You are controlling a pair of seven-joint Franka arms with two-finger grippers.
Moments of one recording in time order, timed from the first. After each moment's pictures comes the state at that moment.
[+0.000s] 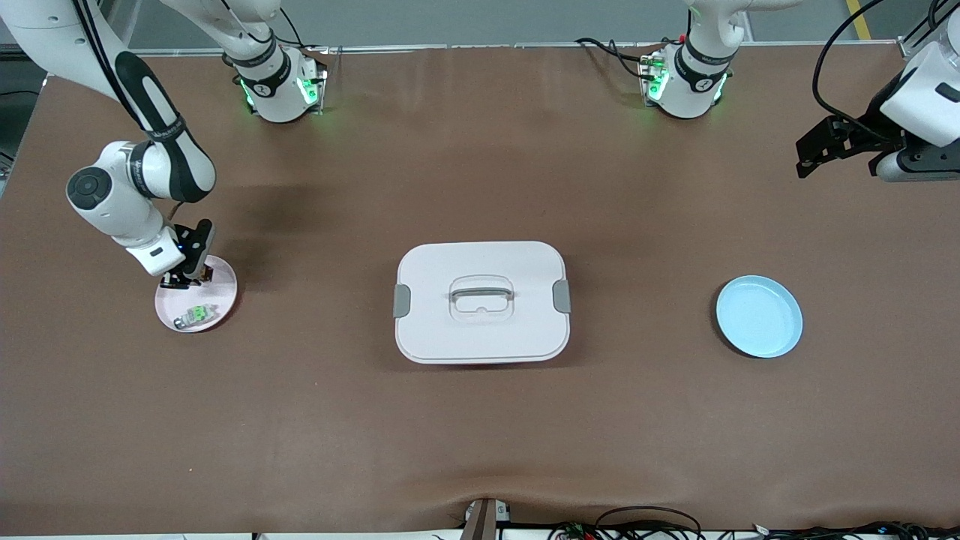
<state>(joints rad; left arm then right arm) 0.00 -0.06 -0.13 -1.57 0.03 1.49 -0.12 -0.22 0.30 -0.02 -2.43 -0.15 2.82 -1.55</state>
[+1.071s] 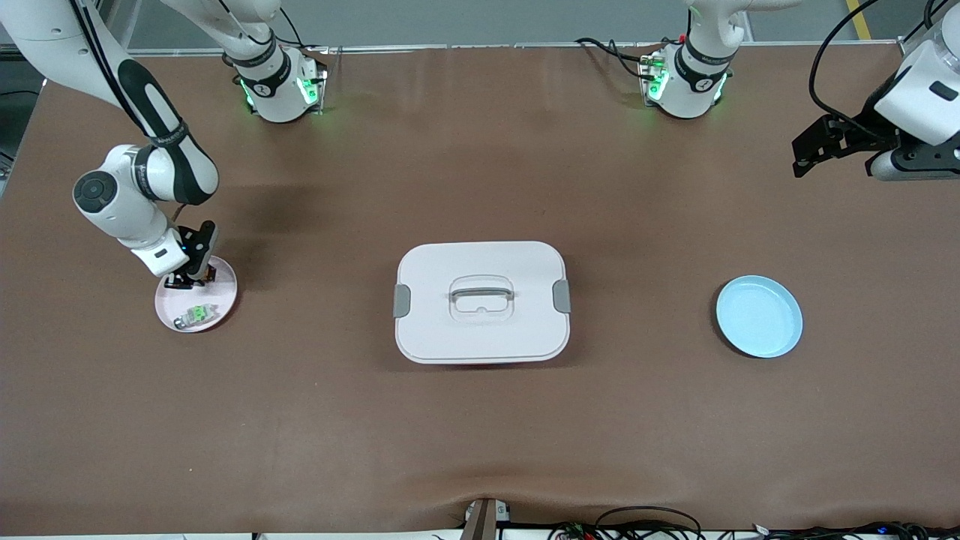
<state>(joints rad) -0.01 -0.06 -0.13 -1.57 0.03 1.50 -0.12 -0.22 0.32 -0.02 -2.43 -0.16 2.83 -1.55</state>
